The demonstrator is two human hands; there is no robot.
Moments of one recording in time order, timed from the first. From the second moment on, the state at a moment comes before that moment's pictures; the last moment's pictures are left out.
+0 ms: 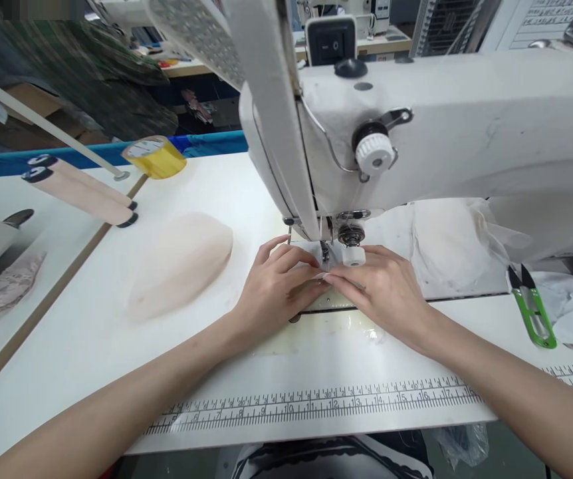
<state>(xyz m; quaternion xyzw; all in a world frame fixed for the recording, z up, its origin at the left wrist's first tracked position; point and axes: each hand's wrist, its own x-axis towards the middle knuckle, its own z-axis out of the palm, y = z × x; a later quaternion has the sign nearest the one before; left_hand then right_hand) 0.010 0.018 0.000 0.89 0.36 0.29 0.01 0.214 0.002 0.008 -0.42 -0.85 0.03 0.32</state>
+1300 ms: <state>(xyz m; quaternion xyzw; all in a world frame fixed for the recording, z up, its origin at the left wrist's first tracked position) -0.004 -0.007 0.004 0.93 0.29 0.21 -0.11 0.215 -0.007 0.001 -0.32 -0.90 -0.09 0.28</state>
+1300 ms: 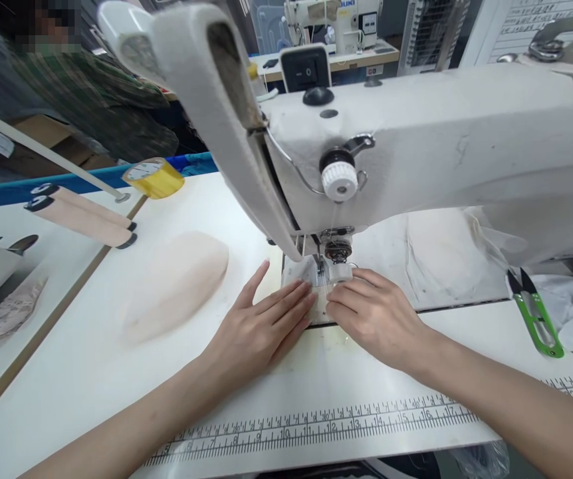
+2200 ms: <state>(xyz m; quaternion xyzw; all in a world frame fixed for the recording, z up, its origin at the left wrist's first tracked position) -0.001 -0.002 0.000 0.92 0.32 0.20 -0.08 0.212 -0.003 -0.005 -0.36 -0.88 -0.15 0.26</state>
